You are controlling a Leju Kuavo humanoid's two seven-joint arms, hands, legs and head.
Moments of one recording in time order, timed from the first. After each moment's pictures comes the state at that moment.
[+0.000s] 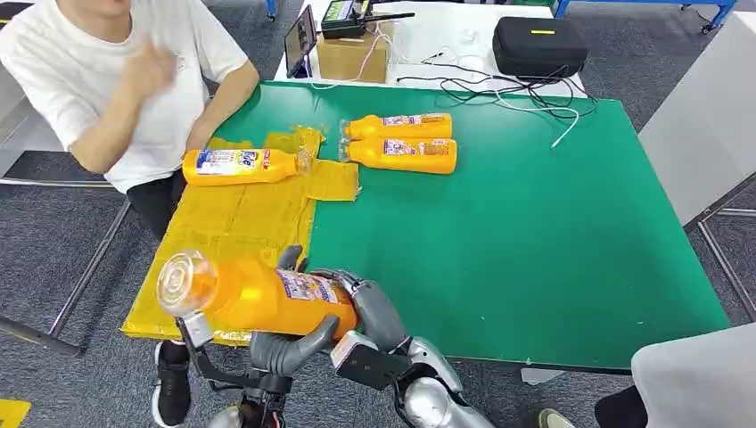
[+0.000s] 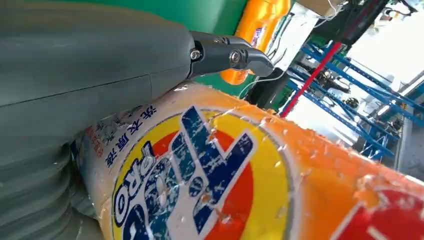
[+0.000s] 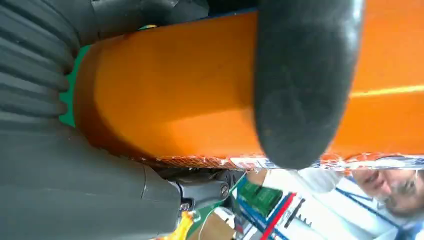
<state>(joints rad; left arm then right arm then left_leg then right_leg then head) 0.14 -0.14 -0.46 -1.61 0.66 0.14 -0.42 -0.21 0.11 0.72 -1.24 0.31 -0.17 -0.41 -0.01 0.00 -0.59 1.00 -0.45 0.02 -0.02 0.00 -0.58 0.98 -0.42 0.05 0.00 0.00</state>
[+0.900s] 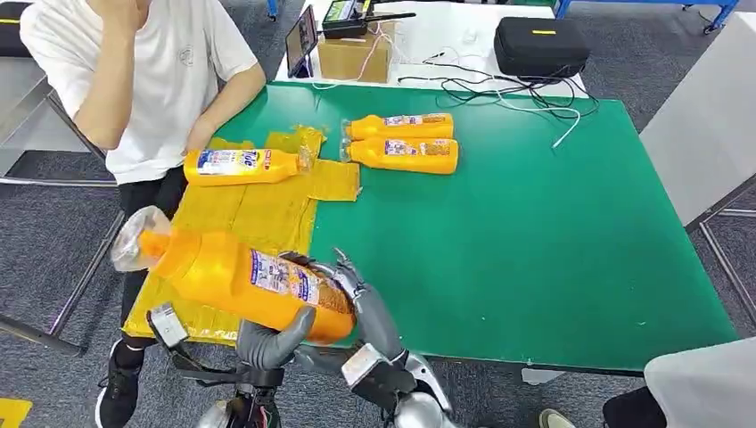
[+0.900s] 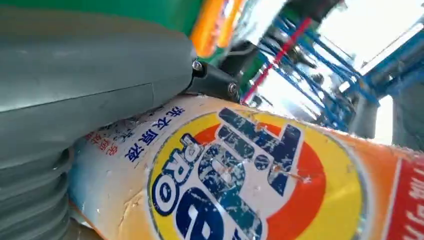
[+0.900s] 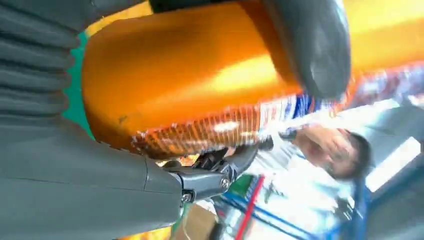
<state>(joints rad) 0.13 -0.16 -0.40 -1.66 0.69 0.08 -0.43 -0.14 0.14 0.74 -1.36 0.16 -0.35 -0.52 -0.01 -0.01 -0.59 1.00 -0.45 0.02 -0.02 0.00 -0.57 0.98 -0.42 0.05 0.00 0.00</state>
